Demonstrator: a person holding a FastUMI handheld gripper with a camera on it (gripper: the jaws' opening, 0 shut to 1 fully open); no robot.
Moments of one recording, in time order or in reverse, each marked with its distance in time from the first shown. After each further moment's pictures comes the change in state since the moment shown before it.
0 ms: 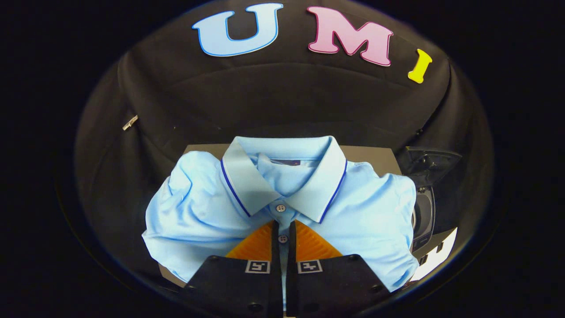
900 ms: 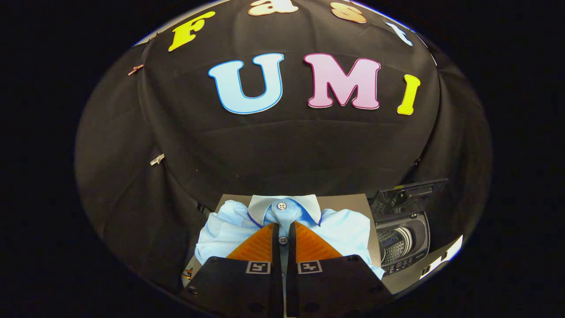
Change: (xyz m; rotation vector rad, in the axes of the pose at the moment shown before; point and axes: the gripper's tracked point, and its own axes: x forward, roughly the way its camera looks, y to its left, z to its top) arm -0.134 -0.005 0.079 0.021 -0.321 0.092
